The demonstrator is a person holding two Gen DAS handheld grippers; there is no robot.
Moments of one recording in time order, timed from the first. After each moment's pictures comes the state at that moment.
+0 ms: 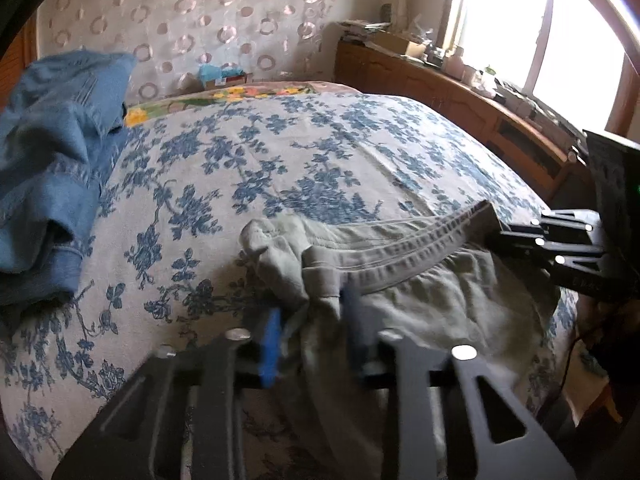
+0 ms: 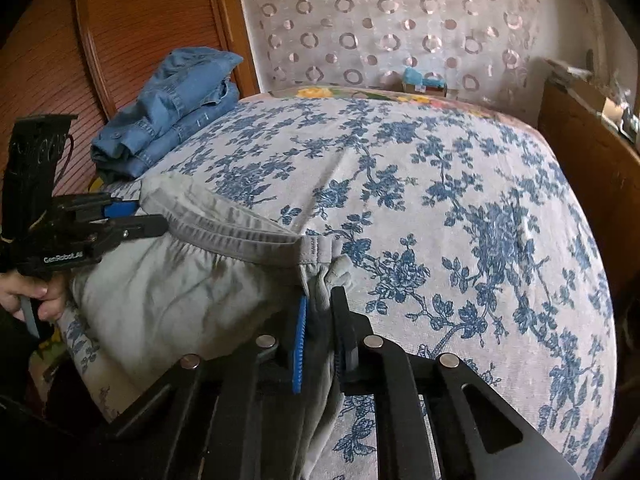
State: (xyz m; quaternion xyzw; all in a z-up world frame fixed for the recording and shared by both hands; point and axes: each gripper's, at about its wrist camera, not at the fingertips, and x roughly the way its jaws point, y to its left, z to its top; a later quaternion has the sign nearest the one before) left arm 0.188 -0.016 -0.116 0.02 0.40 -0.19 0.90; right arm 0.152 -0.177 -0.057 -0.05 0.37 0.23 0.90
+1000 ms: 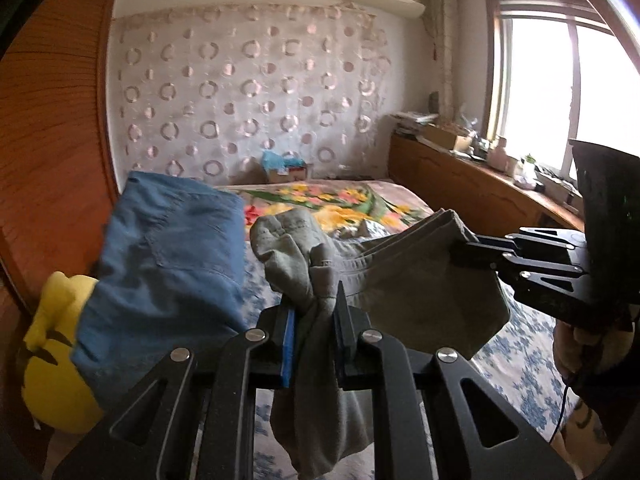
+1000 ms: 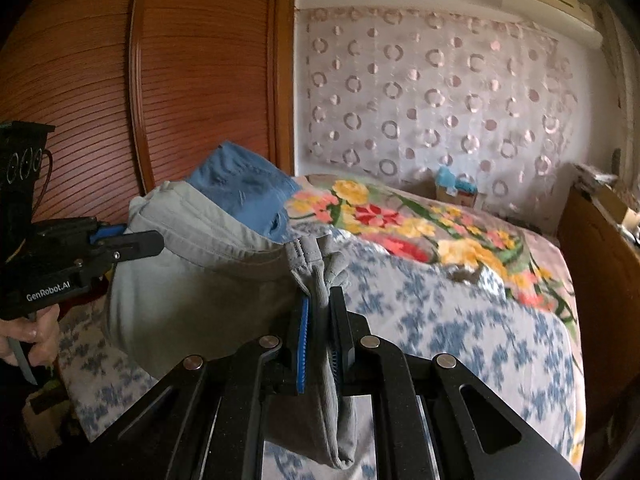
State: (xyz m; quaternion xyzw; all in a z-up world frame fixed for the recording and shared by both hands) left arm 0.200 0.061 -0.005 -0.01 0.25 -0.09 0.96; right arm 0.205 -0.096 0.040 -0.10 0.22 0.28 0.93
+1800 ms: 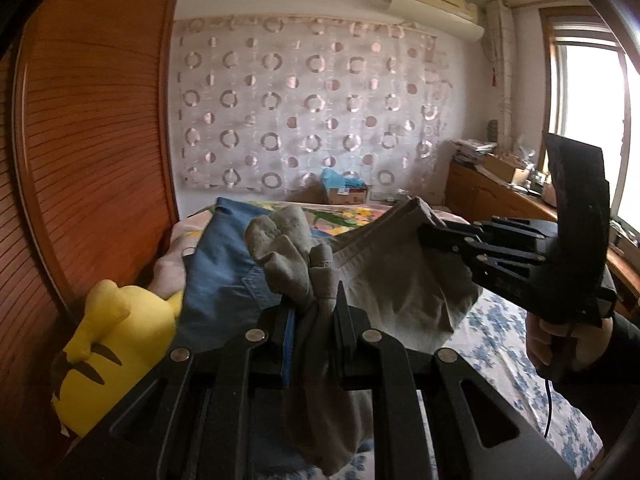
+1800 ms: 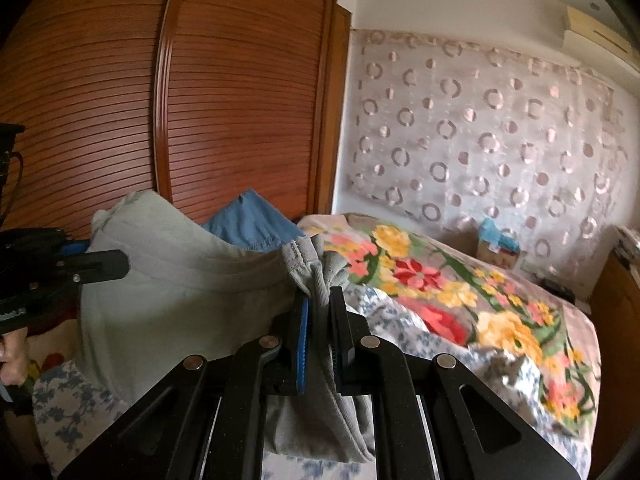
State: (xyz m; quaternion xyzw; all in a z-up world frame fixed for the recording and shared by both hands) left arm 0.240 0.136 0.004 -0.04 0.23 0.01 0.97; right arm 0.329 -0.041 0.033 -0.14 0.16 0.36 0.91
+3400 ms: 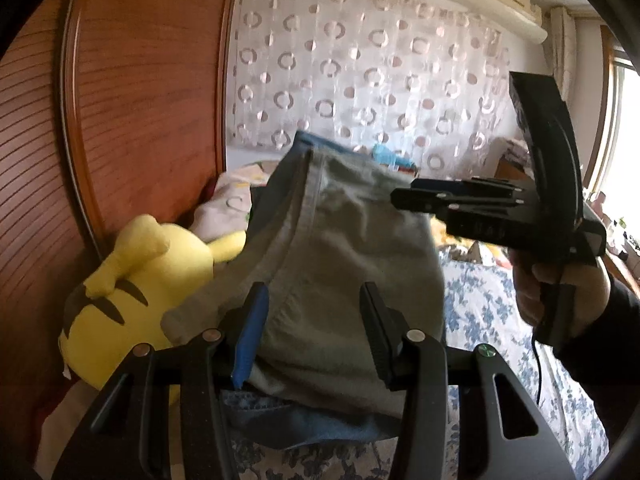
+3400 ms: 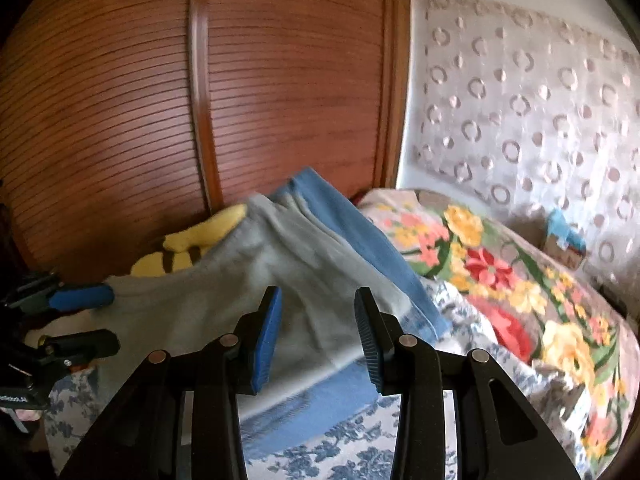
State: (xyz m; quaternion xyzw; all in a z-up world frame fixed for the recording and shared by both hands) left arm 0.235 0.178 -0.047 -0.09 0.28 0.09 0.95; right arm 0.432 -0.026 0.028 -0.17 0.23 0.45 0.85
